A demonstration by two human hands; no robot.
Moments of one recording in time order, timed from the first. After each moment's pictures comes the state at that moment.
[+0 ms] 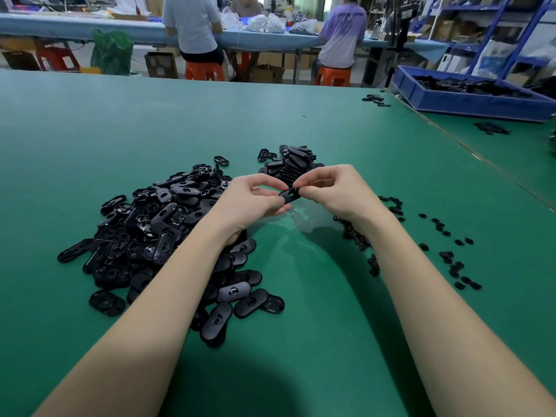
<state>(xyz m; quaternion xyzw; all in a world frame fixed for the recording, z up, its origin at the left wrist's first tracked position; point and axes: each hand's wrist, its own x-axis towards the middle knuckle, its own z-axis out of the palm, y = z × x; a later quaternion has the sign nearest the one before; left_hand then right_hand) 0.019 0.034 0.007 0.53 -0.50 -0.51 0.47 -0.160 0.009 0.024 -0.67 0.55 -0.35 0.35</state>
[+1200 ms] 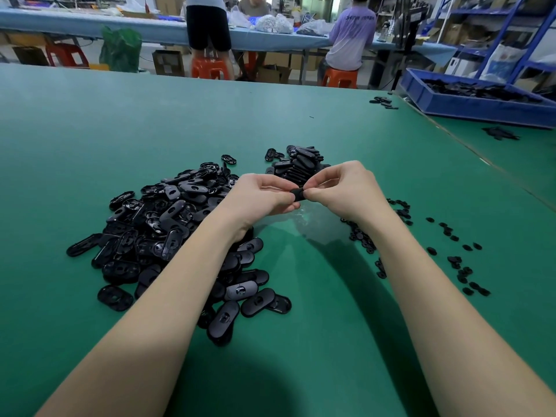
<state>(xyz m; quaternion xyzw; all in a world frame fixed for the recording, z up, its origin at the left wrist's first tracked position) 0.019 0.032 0.010 0.50 -0.47 -0.55 0.48 -0.155 0.010 0.032 -0.68 0.62 -0.30 0.25</state>
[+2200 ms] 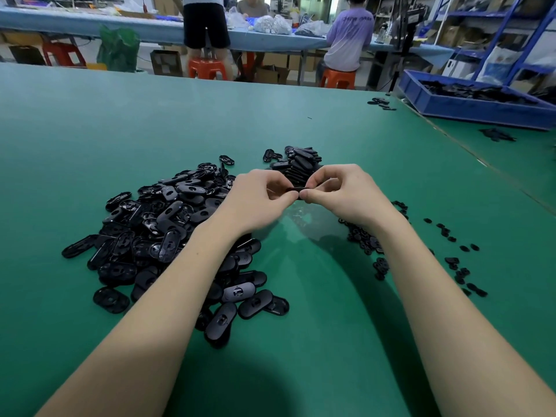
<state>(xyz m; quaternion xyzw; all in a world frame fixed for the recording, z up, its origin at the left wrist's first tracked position) 0.019 0.029 0.012 0.58 -0.69 -0.22 0.37 -0.167 0.006 0.026 -0.72 0.55 -0.31 0.28</state>
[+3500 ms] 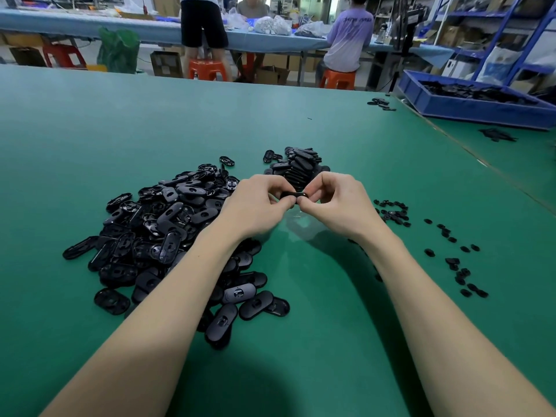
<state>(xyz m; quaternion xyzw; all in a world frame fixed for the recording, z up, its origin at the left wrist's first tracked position) 0.021 0.024 0.002 0.60 -0.70 -0.19 0.33 -0.157 0.008 0.003 -0.74 0.52 -0.37 0.23</state>
